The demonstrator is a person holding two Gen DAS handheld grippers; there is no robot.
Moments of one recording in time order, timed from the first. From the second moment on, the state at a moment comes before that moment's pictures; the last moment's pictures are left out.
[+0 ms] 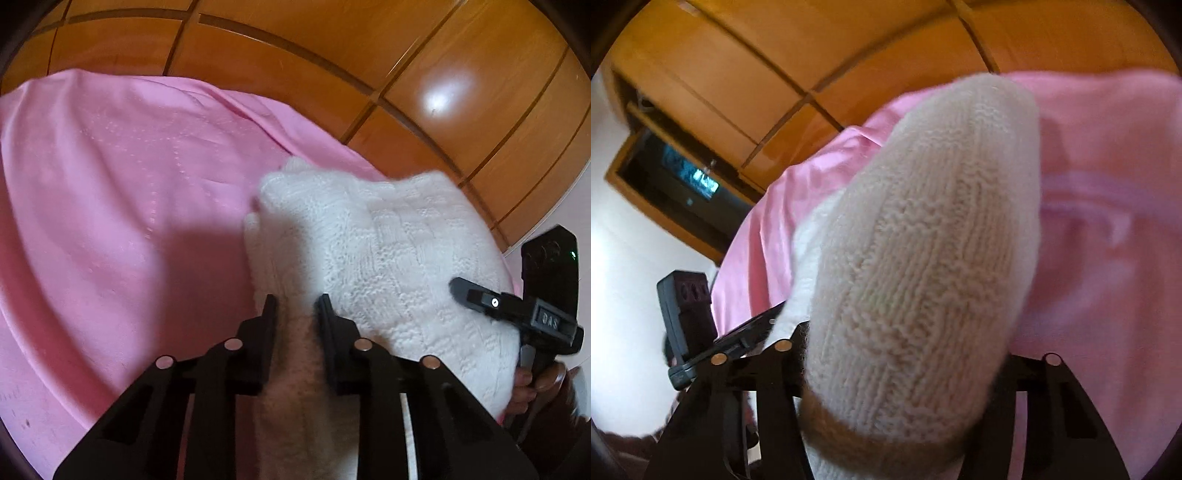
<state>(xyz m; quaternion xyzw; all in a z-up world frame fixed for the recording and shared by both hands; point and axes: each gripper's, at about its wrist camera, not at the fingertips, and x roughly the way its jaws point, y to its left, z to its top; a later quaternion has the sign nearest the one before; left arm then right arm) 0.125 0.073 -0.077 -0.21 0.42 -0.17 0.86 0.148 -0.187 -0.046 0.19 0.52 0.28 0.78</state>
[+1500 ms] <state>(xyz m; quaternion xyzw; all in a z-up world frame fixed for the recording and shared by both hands) 0.138 -0.321 -0.031 0.08 0.42 -0.34 0.84 -0.030 -0.484 0.032 0.15 0.42 -0.08 0.89</state>
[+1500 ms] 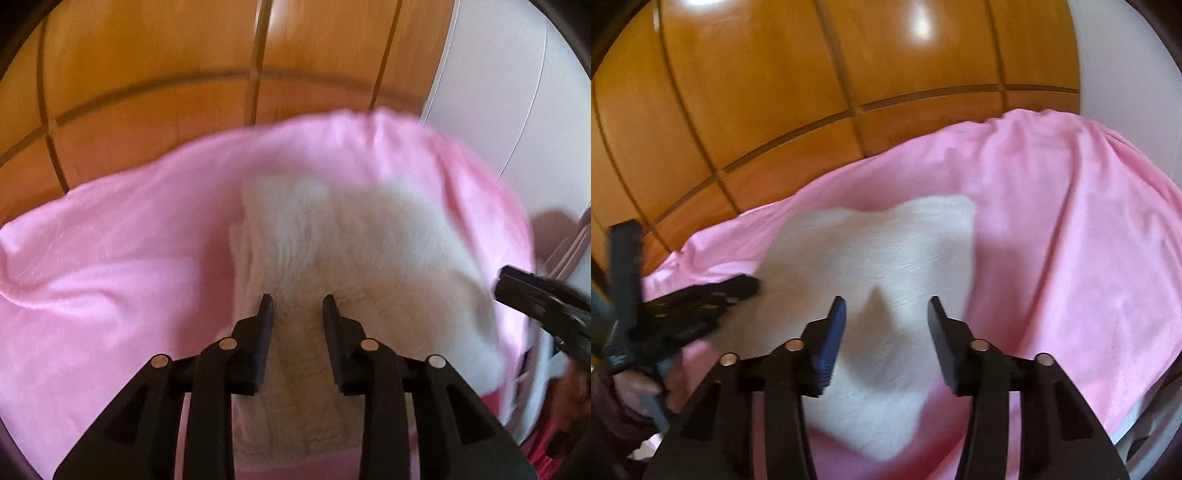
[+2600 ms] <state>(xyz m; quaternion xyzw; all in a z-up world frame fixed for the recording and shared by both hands) 0.087 -0.236 0.020 0.02 0.34 -0.24 0.91 -0.048 -0.401 0.022 0.06 0.42 -0.19 0.88</state>
